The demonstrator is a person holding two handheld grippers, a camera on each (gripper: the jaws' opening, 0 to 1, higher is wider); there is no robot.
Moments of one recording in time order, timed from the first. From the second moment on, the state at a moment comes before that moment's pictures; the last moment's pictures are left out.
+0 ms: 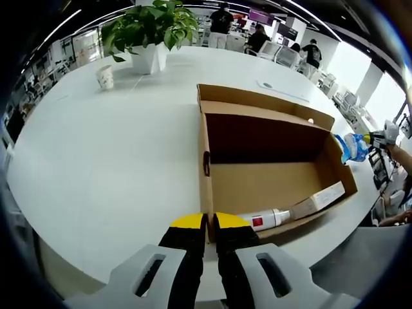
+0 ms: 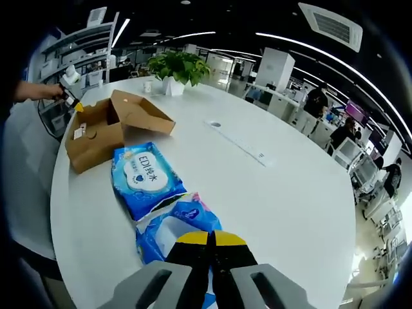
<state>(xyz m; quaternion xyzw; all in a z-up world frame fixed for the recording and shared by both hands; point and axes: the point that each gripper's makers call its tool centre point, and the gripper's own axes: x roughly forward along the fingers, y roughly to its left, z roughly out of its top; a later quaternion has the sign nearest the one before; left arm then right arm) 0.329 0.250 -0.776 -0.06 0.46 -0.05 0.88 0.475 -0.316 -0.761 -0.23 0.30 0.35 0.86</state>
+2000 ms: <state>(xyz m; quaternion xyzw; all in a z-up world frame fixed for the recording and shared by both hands) 0.329 0.251 -0.776 -0.06 0.46 -0.06 0.88 0.421 -0.354 -0.794 -0.18 0.37 0.25 0.88</state>
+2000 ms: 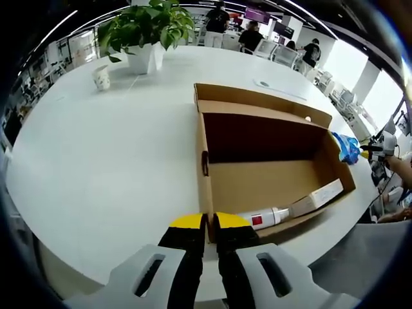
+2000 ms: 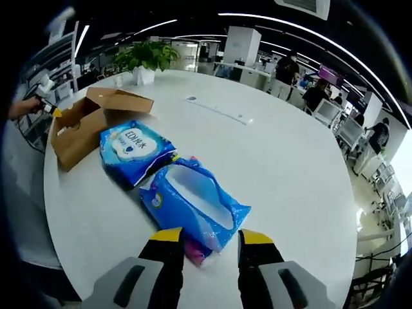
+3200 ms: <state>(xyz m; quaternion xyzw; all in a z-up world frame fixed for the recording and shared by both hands) 0.329 0.250 -0.775 -0.07 0.46 -0.06 0.88 0.425 -0.374 -0.807 -0.18 0.40 0.21 0.88</state>
